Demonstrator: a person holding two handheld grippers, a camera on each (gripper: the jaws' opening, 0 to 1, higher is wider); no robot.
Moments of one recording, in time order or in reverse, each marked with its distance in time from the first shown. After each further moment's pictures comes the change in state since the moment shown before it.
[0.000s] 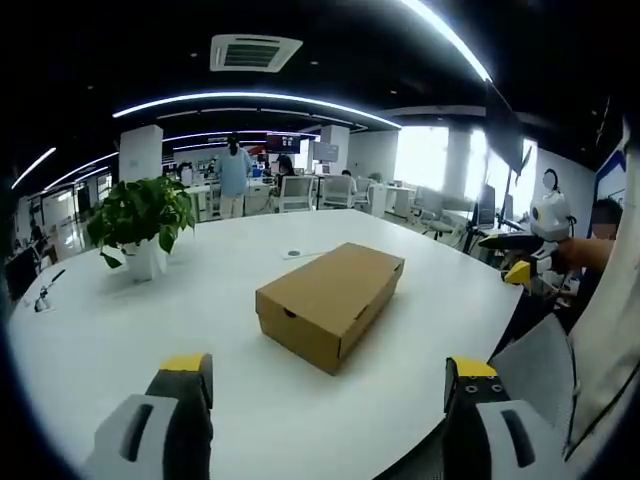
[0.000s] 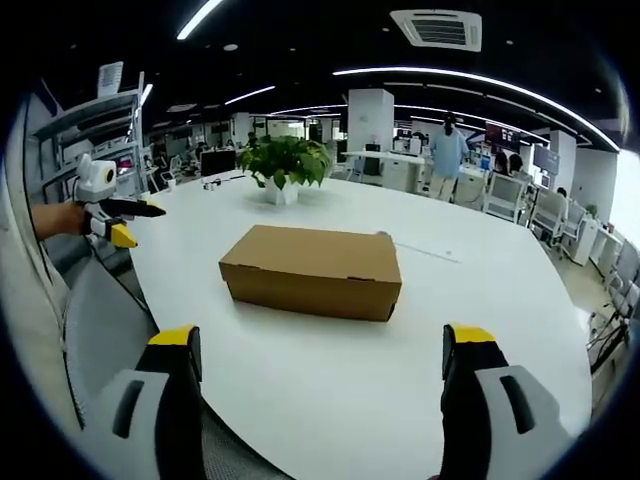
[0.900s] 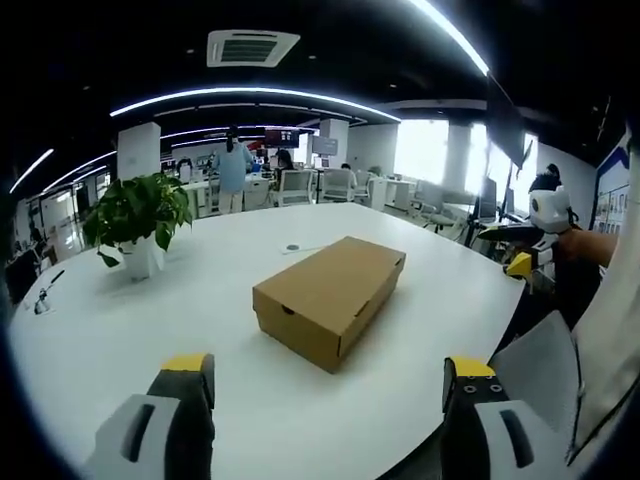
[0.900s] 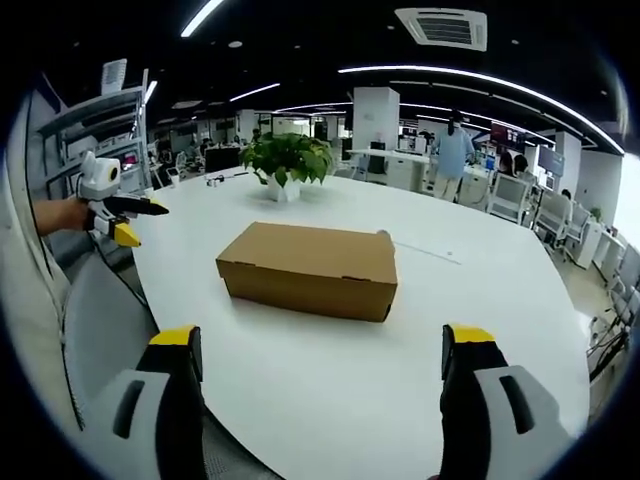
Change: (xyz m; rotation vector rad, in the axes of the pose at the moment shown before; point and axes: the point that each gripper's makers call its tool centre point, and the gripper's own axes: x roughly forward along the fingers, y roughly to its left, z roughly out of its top) left arm 0.010 -0.001 -0.002 0.010 0.032 0.003; right arm 0.003 -0.012 -0.001 -0.014 0.014 0.021
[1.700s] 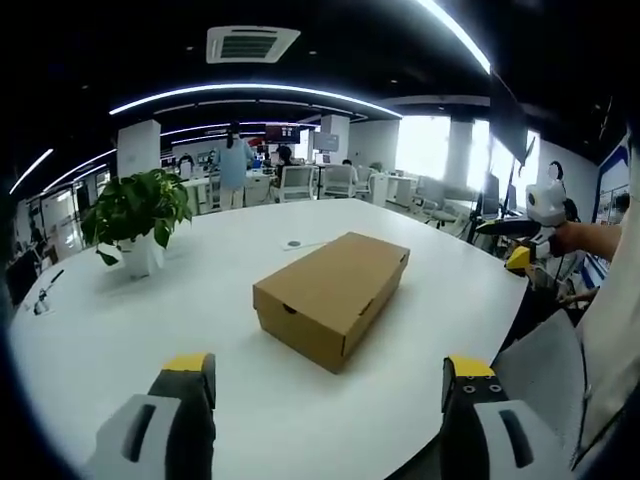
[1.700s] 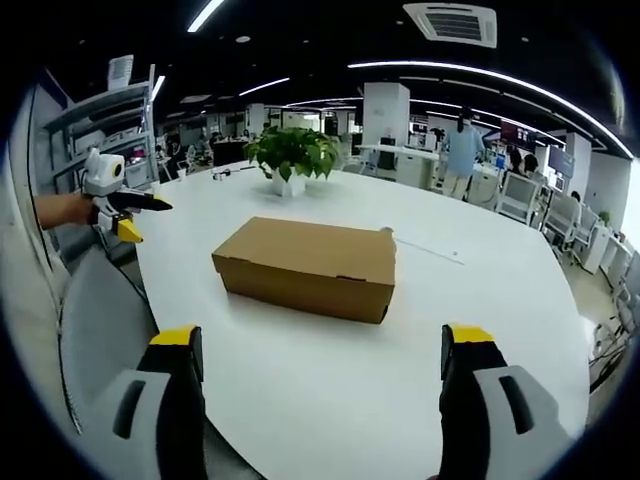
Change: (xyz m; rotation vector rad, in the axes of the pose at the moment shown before) left arm 0.010 0.003 0.000 0.003 0.020 0.004; right arm 0.011 -0.017 0.001 -0.019 0.023 0.045
